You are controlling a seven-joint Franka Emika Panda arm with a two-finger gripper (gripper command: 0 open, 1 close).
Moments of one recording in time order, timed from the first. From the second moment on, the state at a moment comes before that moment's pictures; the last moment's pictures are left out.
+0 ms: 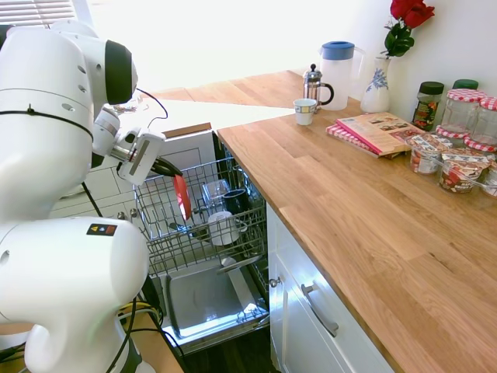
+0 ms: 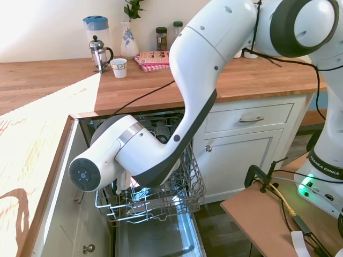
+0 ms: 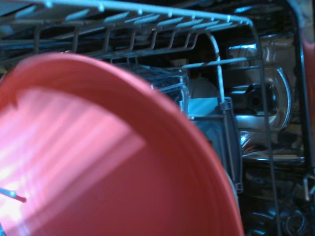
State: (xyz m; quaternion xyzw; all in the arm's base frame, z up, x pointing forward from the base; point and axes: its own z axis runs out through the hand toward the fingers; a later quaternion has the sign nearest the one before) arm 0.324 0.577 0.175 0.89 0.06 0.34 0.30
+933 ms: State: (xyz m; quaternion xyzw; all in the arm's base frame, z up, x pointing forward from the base) arm 0.364 0.547 0.171 0.93 0.02 0.22 0.30
